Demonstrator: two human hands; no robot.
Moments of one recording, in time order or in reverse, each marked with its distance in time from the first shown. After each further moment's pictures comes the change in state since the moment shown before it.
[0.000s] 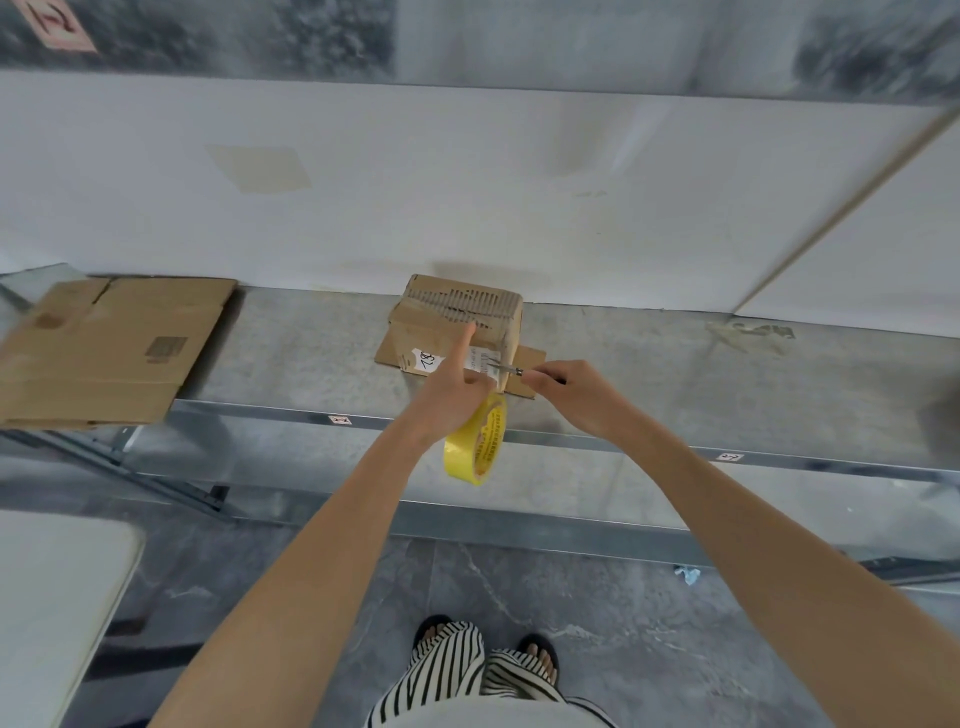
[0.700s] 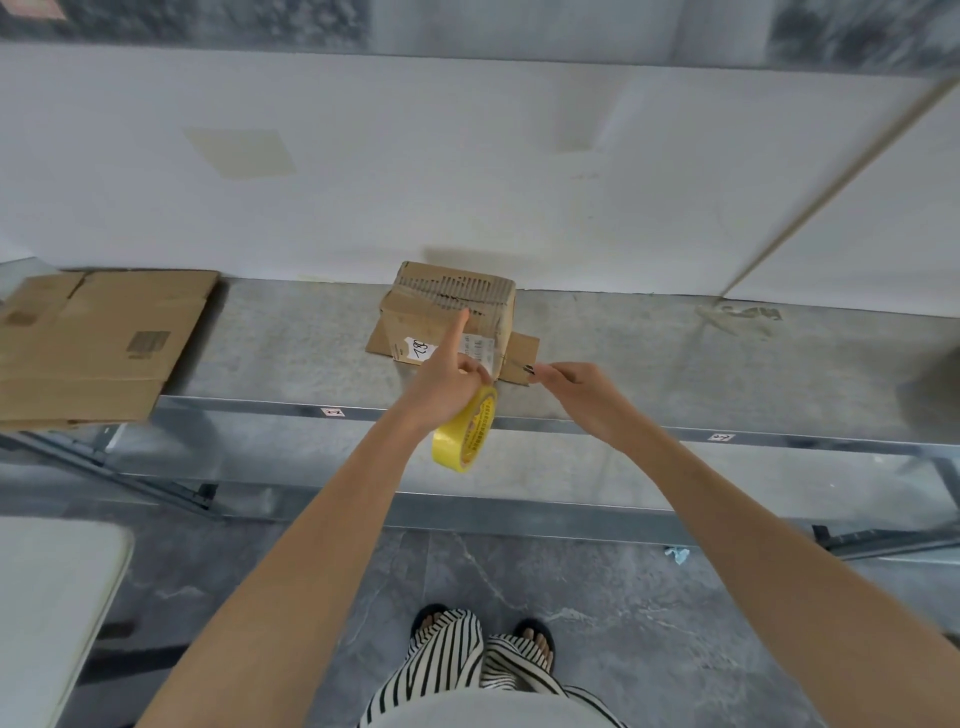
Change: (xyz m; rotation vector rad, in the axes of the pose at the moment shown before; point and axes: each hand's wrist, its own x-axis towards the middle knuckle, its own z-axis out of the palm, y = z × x) left_hand 0.001 -0.003 -0.002 0.007 -0.021 0.011; right_hand -0.014 0.011 0.006 0.082 0.063 0.123
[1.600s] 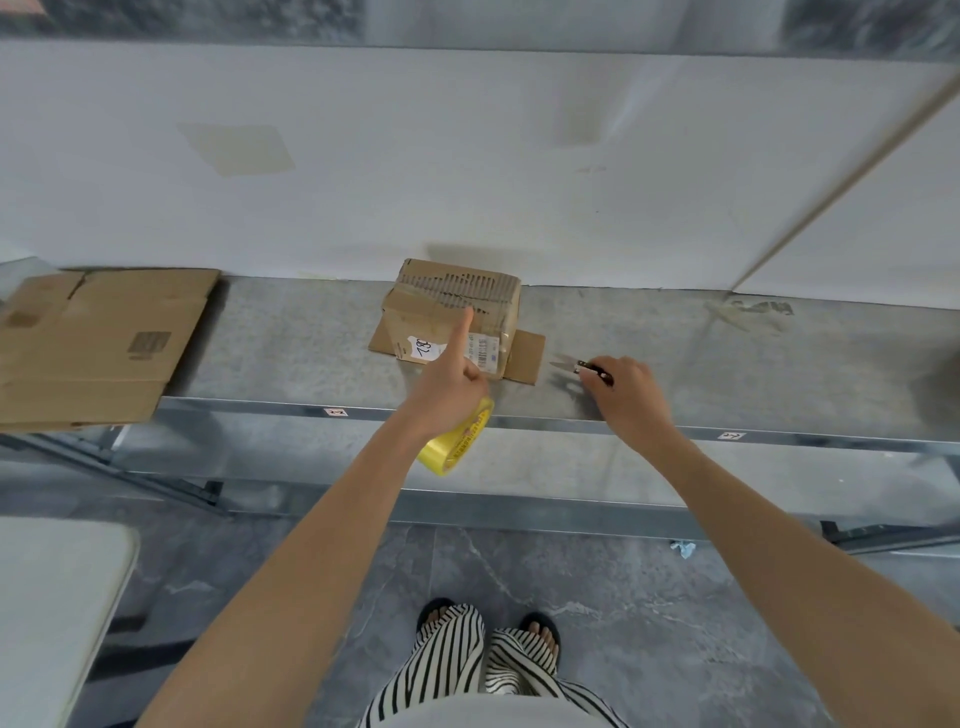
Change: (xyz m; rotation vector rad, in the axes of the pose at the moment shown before) left_hand 0.002 -0.009 -0.001 0.157 -0.017 0.070; right_hand 0.023 0.061 -0.012 -0.370 0.292 -0.021
